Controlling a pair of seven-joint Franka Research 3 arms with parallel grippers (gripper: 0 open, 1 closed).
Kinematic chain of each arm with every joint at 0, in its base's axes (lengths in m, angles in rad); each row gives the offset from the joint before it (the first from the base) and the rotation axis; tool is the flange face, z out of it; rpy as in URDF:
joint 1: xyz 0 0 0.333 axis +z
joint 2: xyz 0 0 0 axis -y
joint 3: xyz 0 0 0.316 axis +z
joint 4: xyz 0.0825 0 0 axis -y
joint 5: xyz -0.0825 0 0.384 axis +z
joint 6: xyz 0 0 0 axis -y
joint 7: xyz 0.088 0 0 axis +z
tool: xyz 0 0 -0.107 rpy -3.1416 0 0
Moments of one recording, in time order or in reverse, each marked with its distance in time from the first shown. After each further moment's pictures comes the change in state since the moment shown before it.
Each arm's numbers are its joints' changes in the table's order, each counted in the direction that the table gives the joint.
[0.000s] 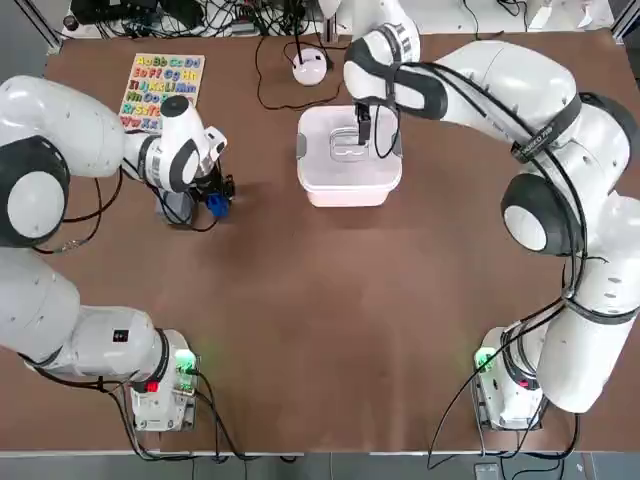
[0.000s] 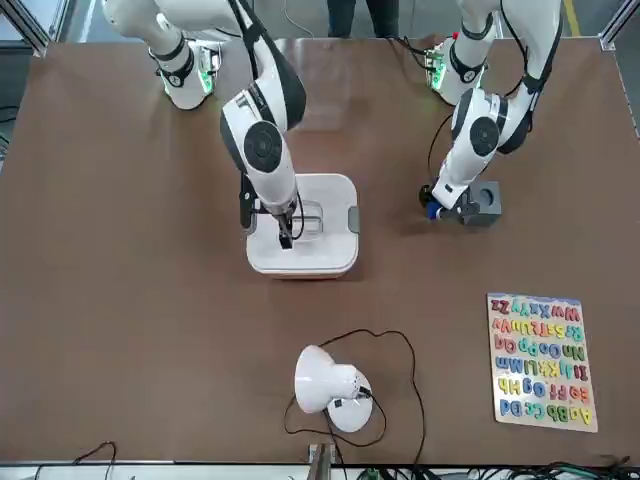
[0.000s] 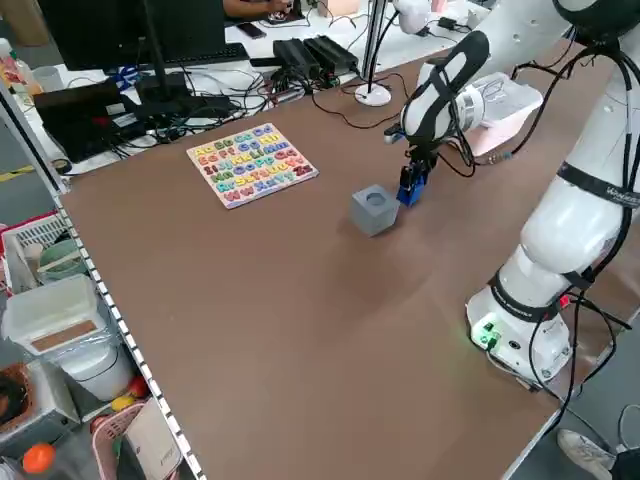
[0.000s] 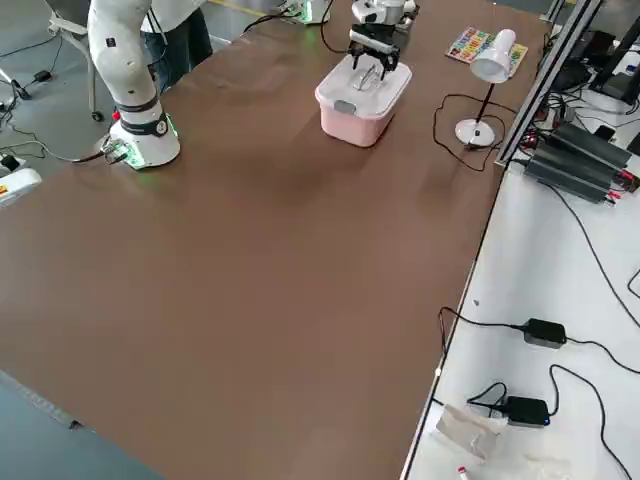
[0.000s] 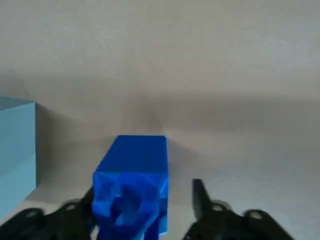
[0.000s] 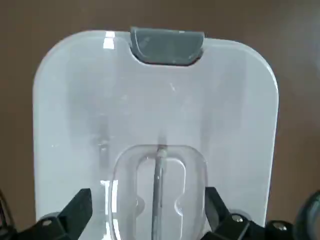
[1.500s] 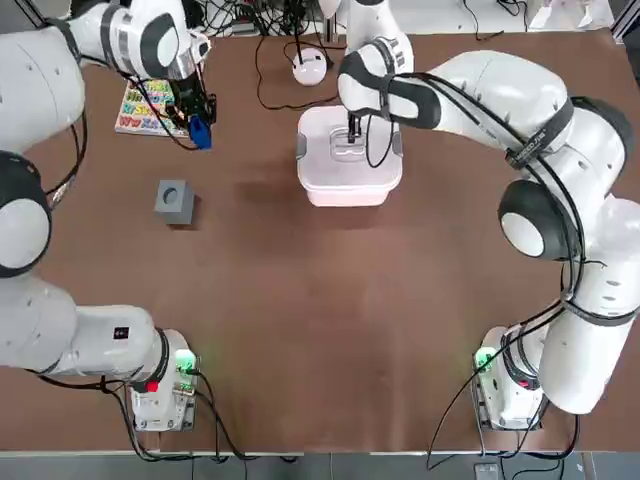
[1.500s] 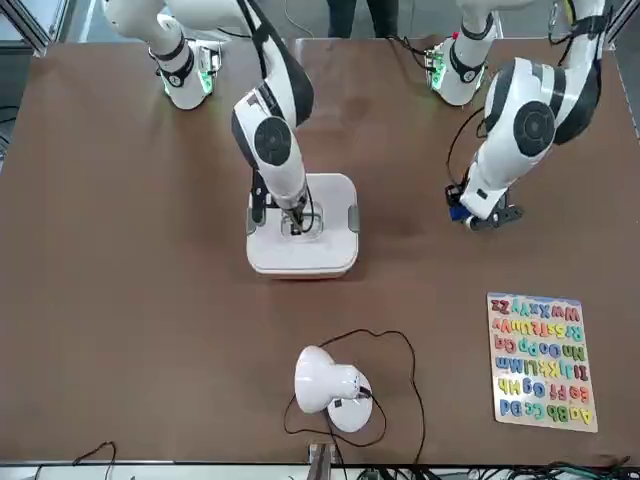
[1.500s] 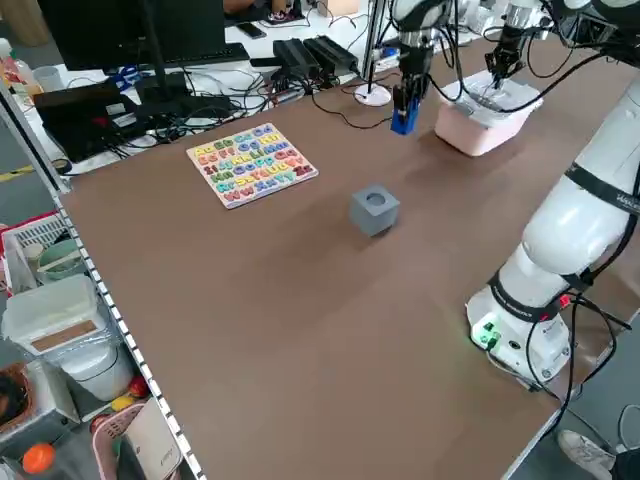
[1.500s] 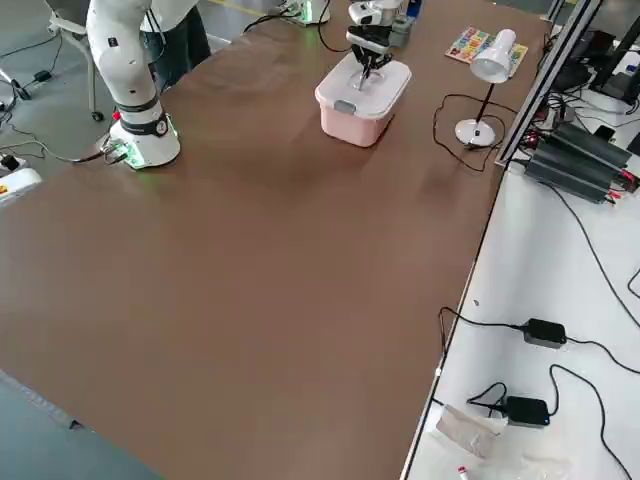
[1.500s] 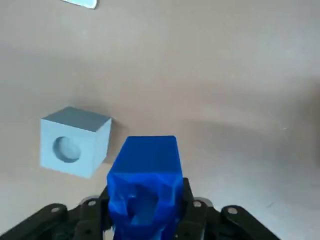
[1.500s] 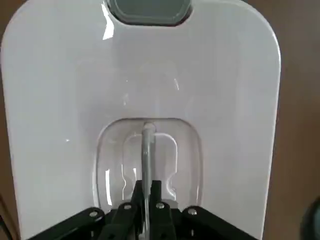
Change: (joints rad) left arm 0.045 0.127 0.000 0.504 0.007 -0.723 0.038; right arm 0.023 -0.004 -0.009 -0.014 0.047 0.049 -0.027
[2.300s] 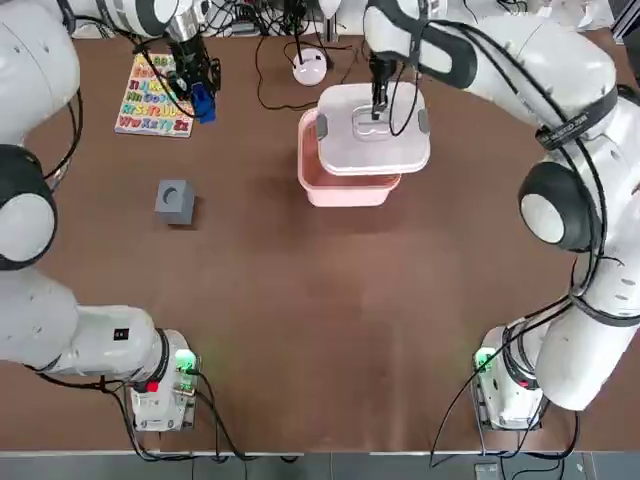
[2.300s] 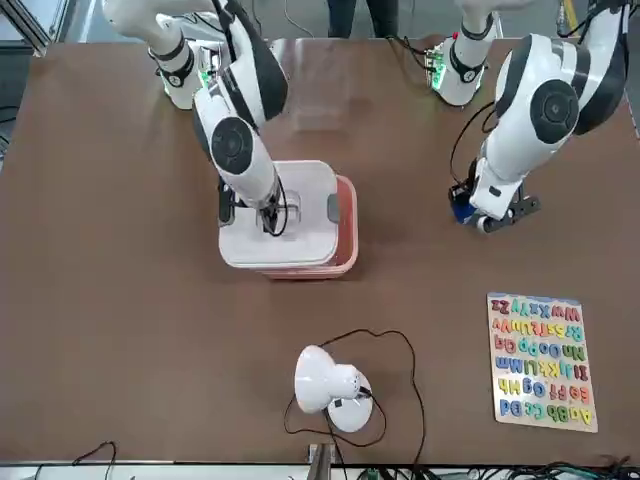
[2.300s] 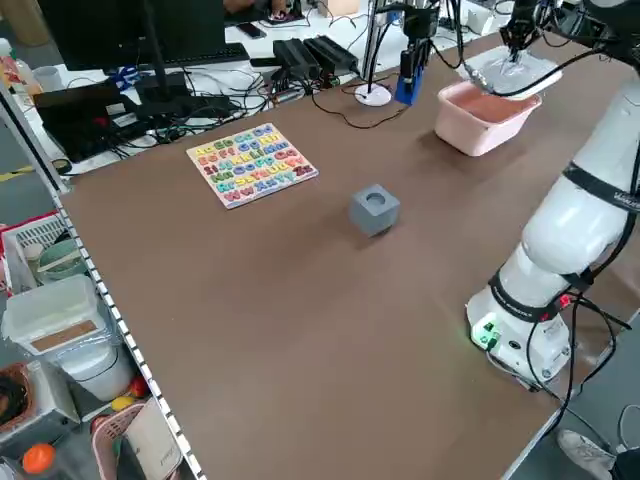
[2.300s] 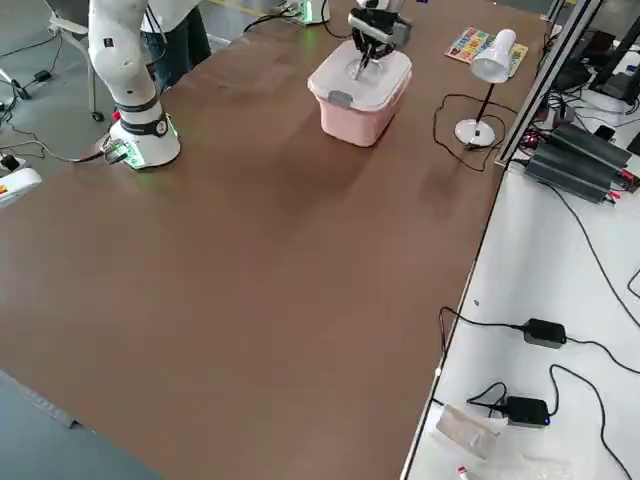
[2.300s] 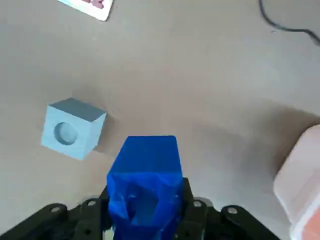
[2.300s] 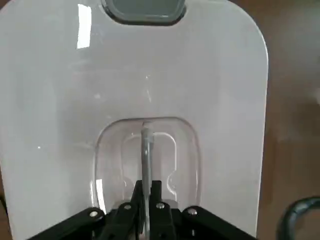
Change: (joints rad) left arm -0.041 -0.064 -0.032 0.205 -0.002 -0.126 0.237; right arm -0.121 0.087 -0.020 0.092 0.012 -0.294 0.090
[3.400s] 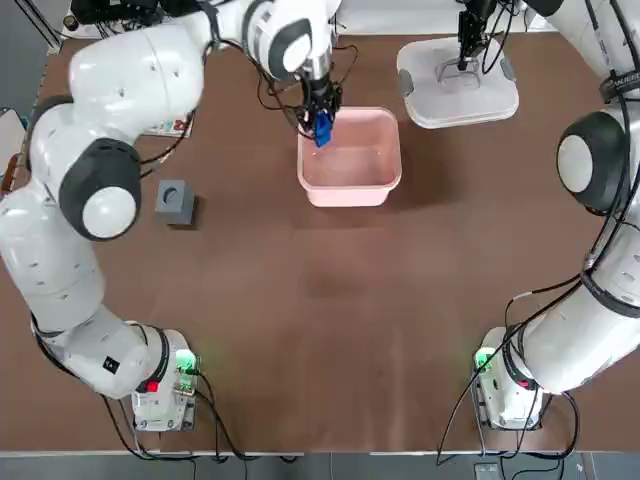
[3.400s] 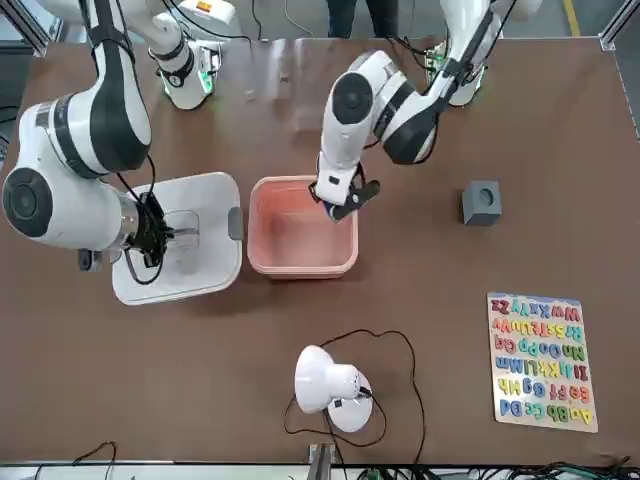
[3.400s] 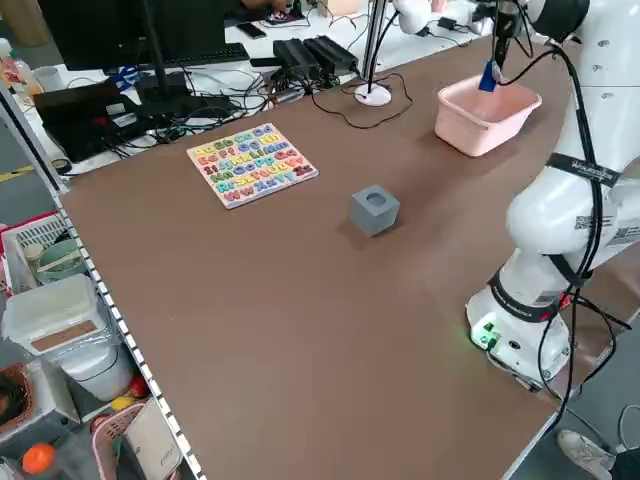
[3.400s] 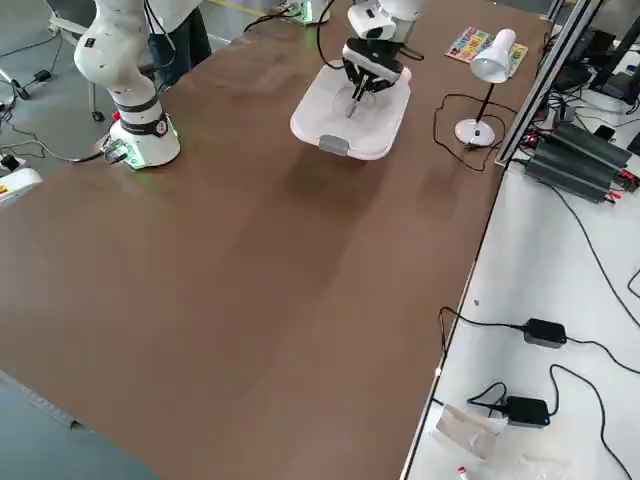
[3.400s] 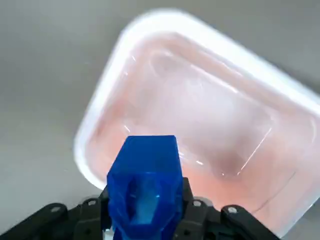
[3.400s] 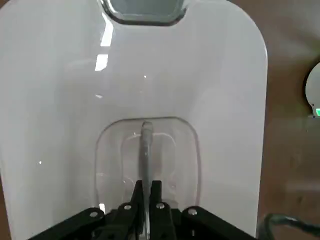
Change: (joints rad) left arm -0.509 -0.413 -0.021 0.366 0.039 0.183 0.631; right arm -0.377 0.039 -0.009 0.082 -0.072 -0.220 0.474
